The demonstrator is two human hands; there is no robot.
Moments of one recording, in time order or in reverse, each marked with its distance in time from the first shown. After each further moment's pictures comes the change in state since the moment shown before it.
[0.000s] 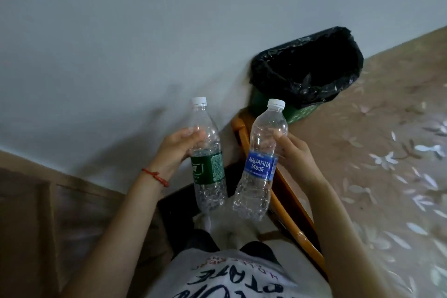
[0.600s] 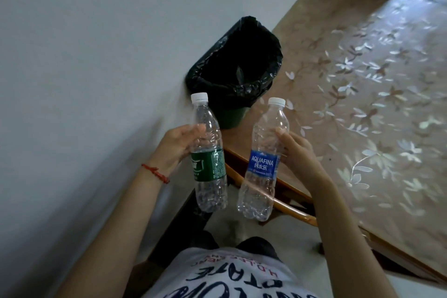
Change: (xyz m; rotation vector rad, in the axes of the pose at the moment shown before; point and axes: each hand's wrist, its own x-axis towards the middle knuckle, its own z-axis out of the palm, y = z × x) left_hand 0.103 0.045 0.049 0.147 -0.518 -0.081; right_hand -0.018 0.001 -0.008 0.138 0.502 0.000
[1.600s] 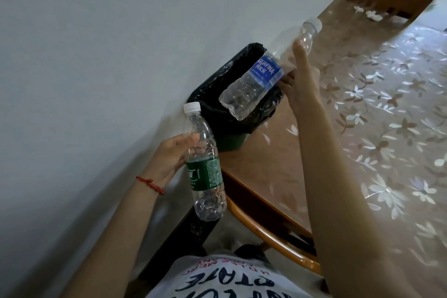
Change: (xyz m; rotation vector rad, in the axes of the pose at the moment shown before) left_hand 0.025 0.011 0.000 -0.038 0.094 0.032; right_hand 0.144 -0.131 0.002 0.225 0.307 -0.187
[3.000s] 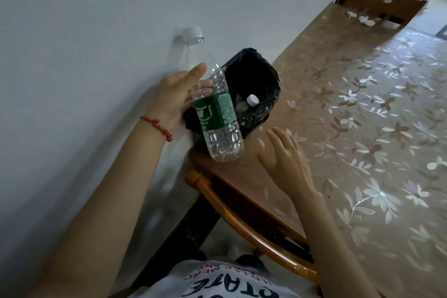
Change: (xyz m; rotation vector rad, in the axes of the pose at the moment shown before) left_hand 0.037 0.112 0.051 0.028 0.053 0.193; right_hand -0.088 0.093 -0.072 -1.385 -0.180 -0.511
